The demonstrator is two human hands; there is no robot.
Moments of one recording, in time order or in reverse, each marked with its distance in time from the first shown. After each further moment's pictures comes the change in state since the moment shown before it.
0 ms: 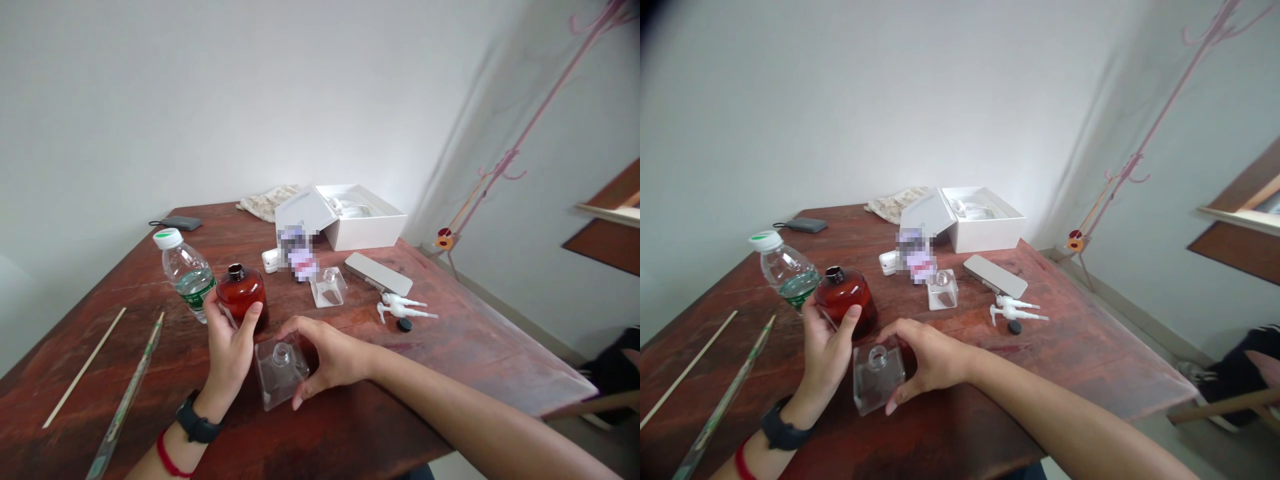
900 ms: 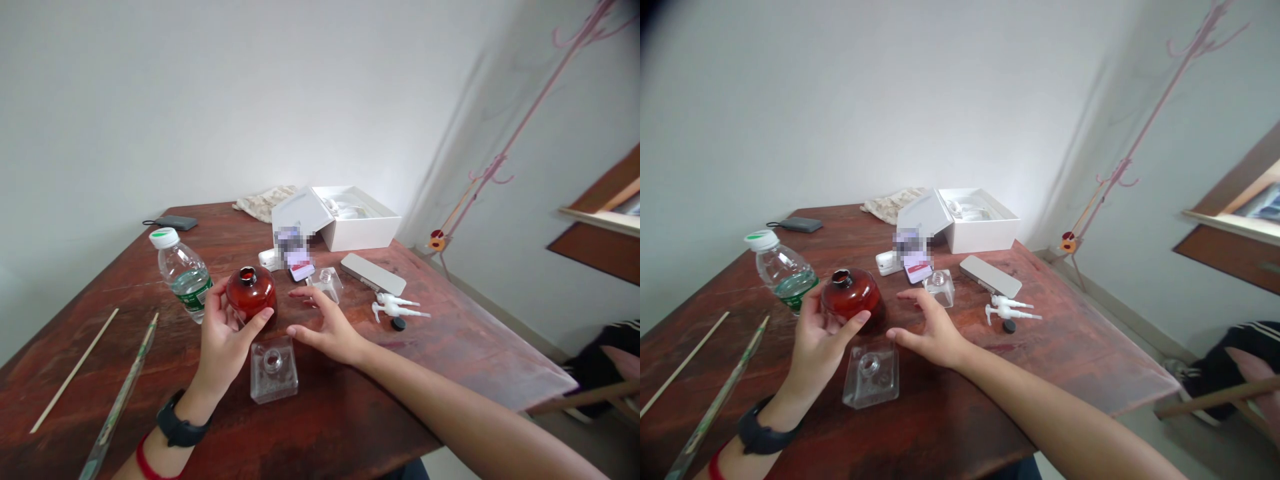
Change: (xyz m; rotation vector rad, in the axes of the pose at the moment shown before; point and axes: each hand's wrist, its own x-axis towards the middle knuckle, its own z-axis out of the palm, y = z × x) left_hand 0.008 0.019 0.000 -0.238 -0.154 -0.125; right_hand 0.003 0.008 -0.002 0.007 0.433 0.126
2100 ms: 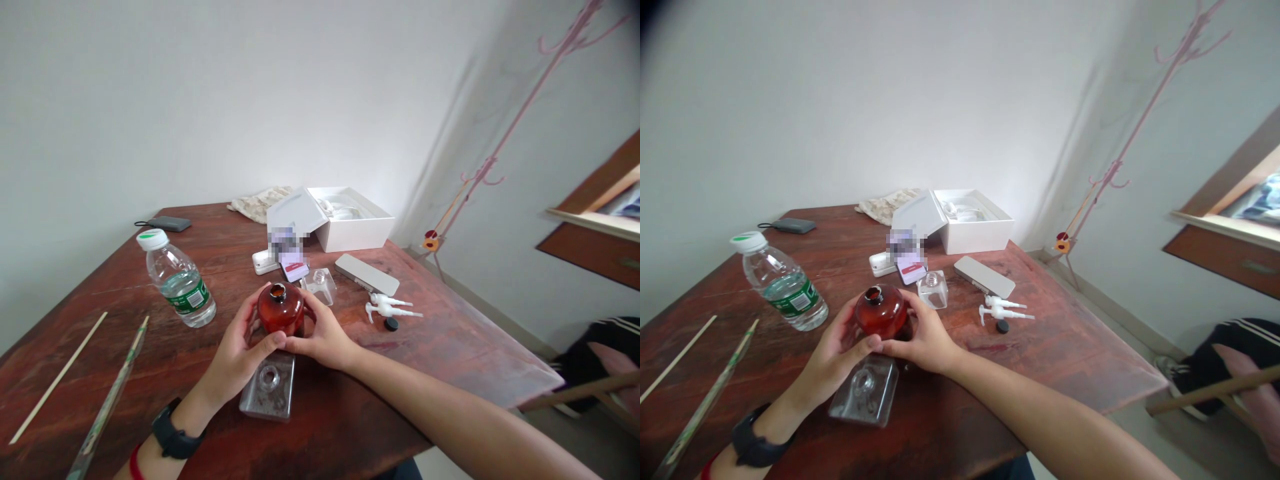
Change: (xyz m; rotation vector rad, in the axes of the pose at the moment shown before) left_hand -0.017 0.003 0.007 -0.162 -0.463 -0.279; right_hand 0.001 -0.001 0.012 0.342 0.048 0.022
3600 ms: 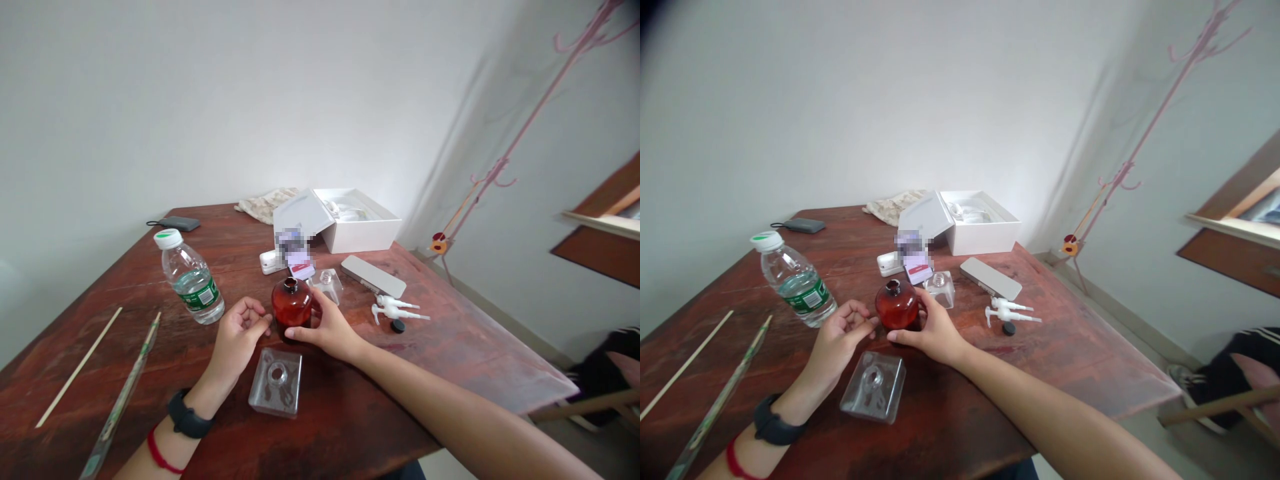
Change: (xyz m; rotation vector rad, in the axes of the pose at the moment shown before) left_hand 0.009 -0.001 -0.009 0.162 0.335 -0.098; right_hand 0.004 0.008 -0.003 0.156 0.020 0.248
